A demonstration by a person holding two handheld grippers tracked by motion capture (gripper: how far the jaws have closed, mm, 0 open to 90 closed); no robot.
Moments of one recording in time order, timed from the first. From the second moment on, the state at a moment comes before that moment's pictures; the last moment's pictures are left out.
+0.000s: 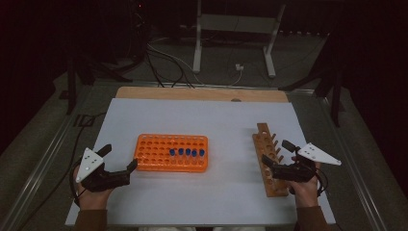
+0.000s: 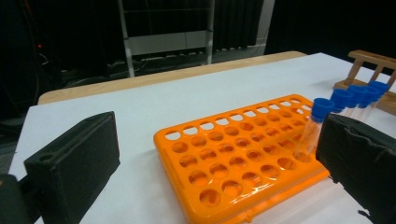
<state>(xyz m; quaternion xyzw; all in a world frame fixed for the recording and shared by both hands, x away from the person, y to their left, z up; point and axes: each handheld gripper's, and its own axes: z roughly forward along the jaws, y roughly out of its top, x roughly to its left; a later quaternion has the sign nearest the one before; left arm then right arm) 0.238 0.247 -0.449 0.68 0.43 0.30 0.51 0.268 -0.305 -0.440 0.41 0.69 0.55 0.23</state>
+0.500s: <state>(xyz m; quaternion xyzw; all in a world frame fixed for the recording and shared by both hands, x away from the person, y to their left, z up) 0.239 0.253 -0.452 0.67 0.45 0.31 0.51 0.269 -0.306 -0.444 0.41 0.69 0.54 0.24</state>
